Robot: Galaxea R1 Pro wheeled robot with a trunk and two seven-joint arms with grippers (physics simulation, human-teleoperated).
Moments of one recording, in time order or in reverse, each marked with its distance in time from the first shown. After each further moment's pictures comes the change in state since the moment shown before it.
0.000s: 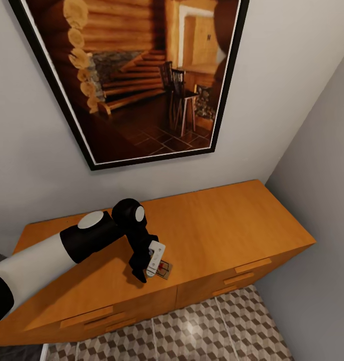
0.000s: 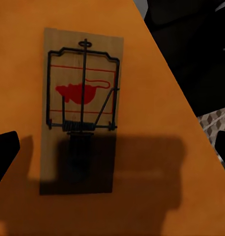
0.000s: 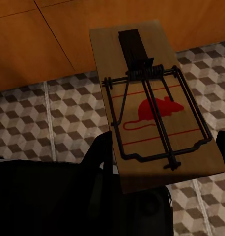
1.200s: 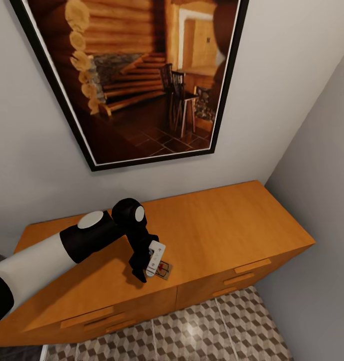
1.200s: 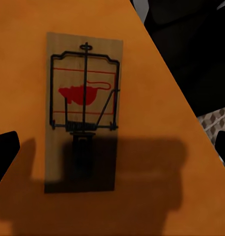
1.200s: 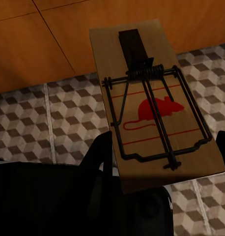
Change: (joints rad) left arm 0.000 0.000 0.003 -0.003 0.000 -0.017 0.000; right arm 0.000 0.000 0.000 0.000 0.000 -0.002 0.000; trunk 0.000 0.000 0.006
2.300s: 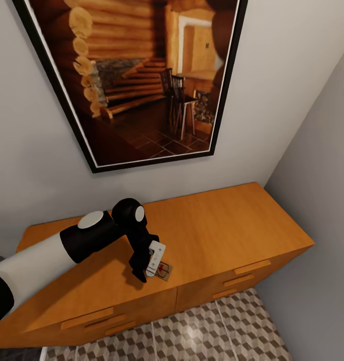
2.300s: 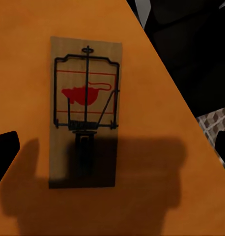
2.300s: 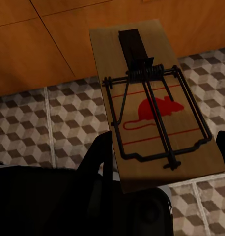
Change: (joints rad) left arm 0.000 -0.001 0.000 -0.001 0.001 -0.003 0.000; right arm 0.000 0.000 0.000 0.000 0.000 -0.001 0.000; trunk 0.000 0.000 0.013
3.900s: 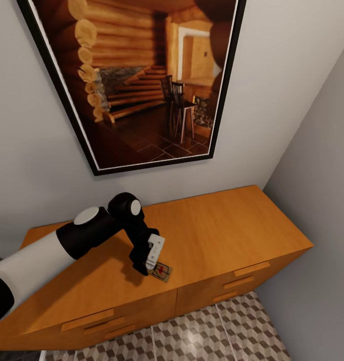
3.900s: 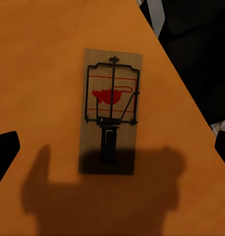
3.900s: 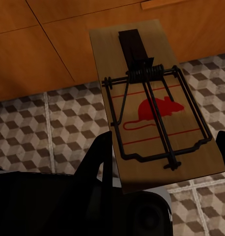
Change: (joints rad) left arm 0.000 0.002 0.072 -0.005 0.000 -0.030 0.000; right arm 0.000 0.000 0.000 0.000 0.000 0.003 -0.001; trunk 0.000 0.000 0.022
